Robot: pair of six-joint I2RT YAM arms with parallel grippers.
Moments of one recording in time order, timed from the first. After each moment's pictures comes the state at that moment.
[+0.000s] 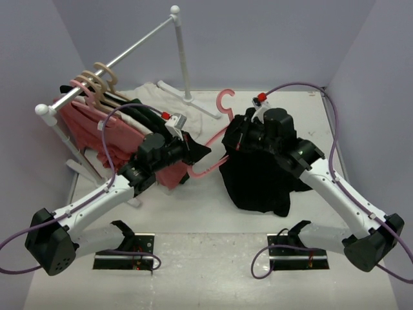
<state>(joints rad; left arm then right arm) -0.68 1.10 0.76 0.18 0.24 -0.60 0.60 1.17 1.20 -0.46 -0.20 0.74</state>
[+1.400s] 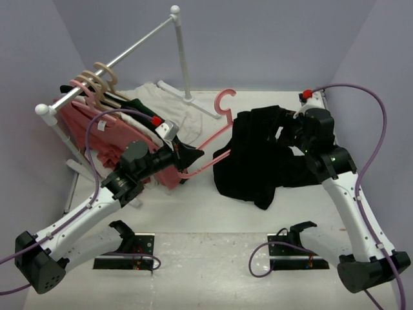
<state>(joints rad) -0.68 0.92 0.74 0.14 0.33 -0.36 0.27 1.01 1.17 -0.60 -0.02 0.43</state>
